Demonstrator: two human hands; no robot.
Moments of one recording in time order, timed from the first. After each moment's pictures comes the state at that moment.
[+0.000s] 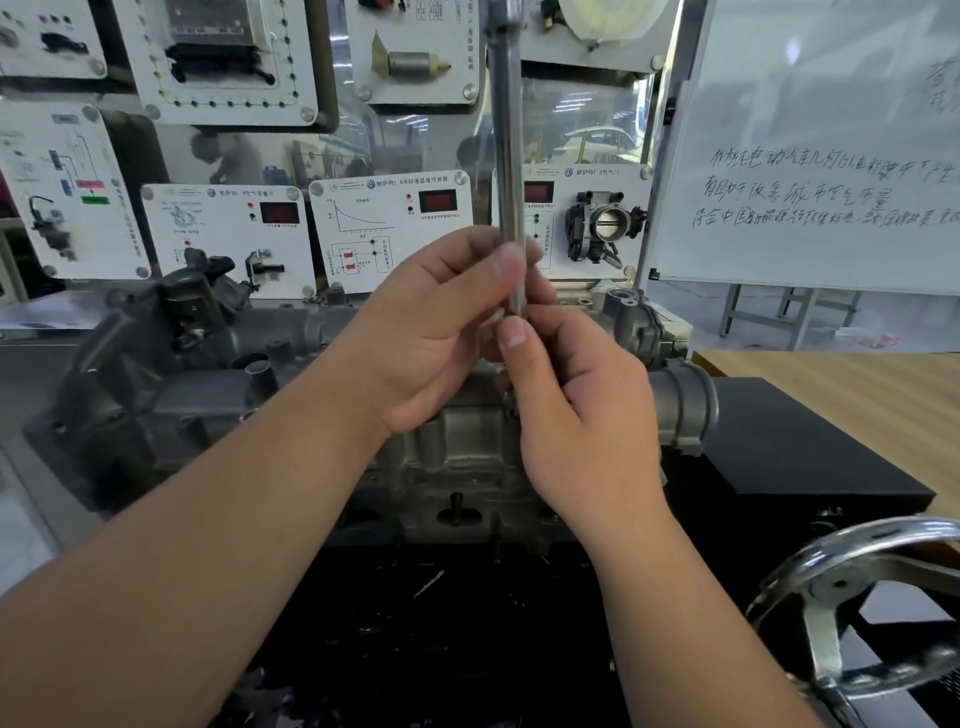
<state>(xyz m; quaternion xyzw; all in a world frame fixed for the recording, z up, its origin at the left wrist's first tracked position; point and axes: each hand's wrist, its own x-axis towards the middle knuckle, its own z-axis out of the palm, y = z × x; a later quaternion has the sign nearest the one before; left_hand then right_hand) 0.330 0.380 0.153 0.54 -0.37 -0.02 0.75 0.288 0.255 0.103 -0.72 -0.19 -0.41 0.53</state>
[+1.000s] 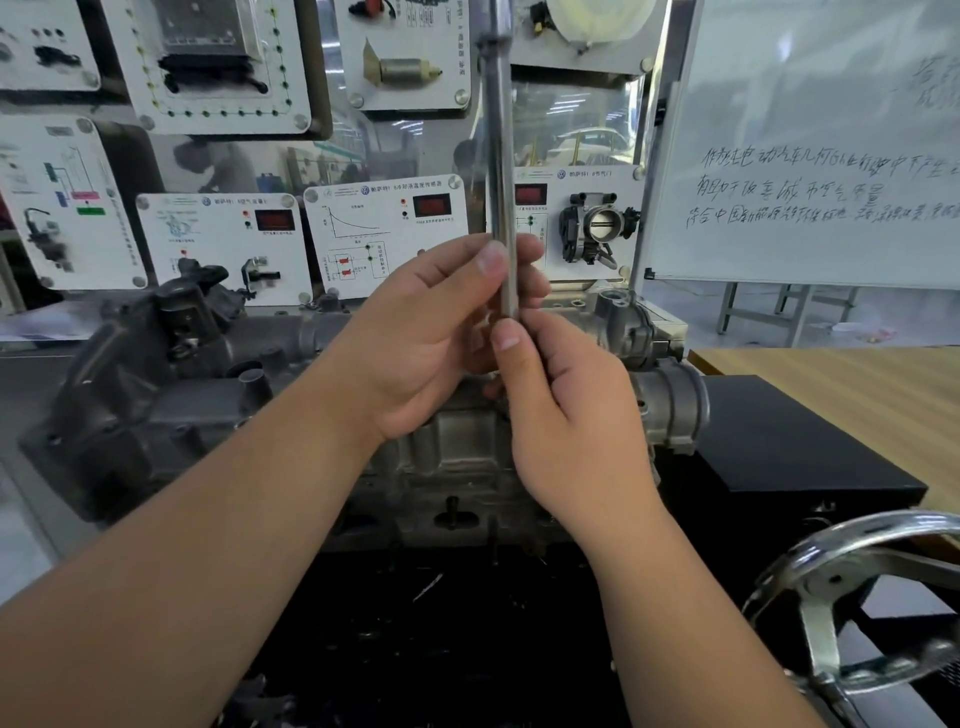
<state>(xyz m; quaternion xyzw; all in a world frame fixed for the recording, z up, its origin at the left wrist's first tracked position) 0.332 0.379 0.153 0.56 -0.37 -0.03 0.74 0.285 0.256 0.107 -0.76 -0.17 -0.38 0.50</state>
